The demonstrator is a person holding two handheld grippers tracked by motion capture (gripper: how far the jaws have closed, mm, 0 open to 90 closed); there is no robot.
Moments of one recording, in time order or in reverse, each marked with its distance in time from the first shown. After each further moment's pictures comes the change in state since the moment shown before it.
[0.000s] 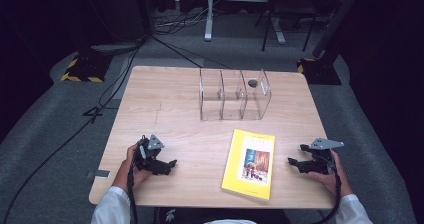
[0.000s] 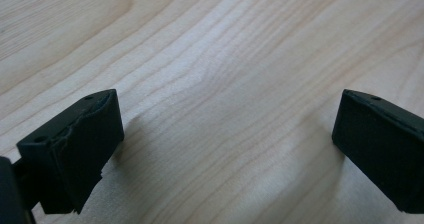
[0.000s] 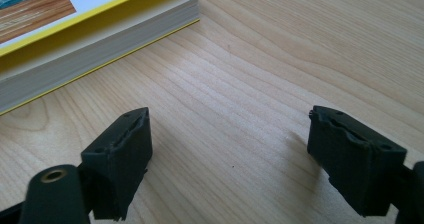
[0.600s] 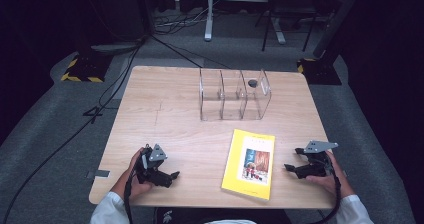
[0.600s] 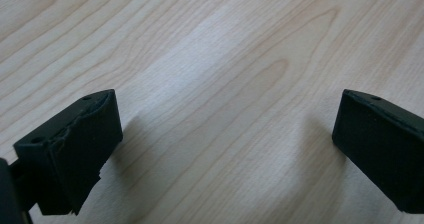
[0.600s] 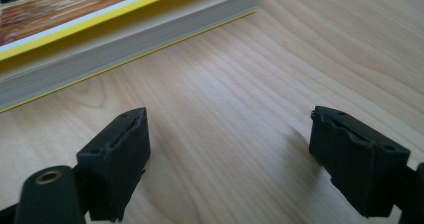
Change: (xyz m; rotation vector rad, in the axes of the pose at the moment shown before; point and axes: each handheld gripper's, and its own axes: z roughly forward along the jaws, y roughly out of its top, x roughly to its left) left arm -0.029 -0.008 -0.007 0.003 -0.058 0.061; right arm 0.018 0.008 -0.001 0.073 0.103 -0.112
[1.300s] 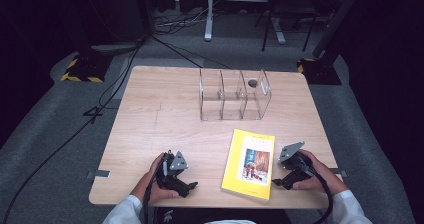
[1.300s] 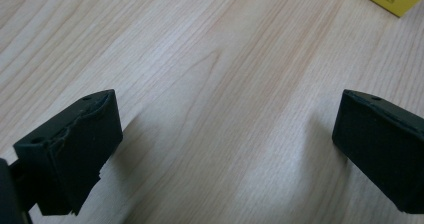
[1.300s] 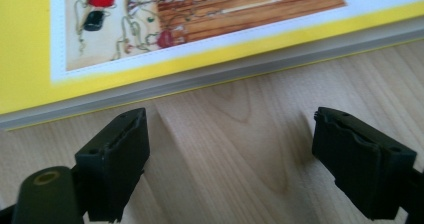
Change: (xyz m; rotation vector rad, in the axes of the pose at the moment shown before) left arm -0.046 0.024 0.022 0.001 -0.108 0.124; right arm 0.053 0.048 0.018 0.321 0.155 -0.211
